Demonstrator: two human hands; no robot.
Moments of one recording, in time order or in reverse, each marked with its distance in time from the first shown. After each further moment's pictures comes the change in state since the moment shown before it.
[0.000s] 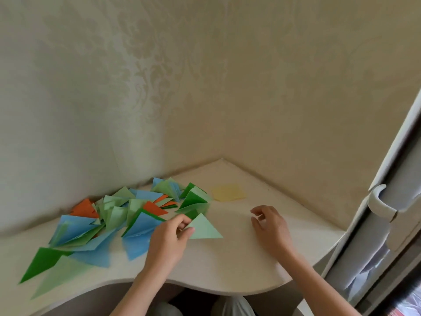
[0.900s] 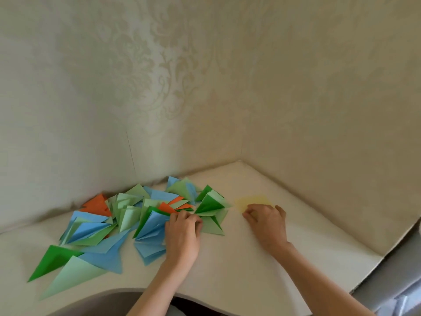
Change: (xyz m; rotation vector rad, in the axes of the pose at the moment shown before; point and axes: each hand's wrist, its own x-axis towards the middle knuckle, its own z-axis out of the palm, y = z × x) left_hand 0.044 -0.052 0.045 0.300 0.228 -0.017; right_hand 0.058 -0.030 0.055 -0.294 -0.062 -0.124
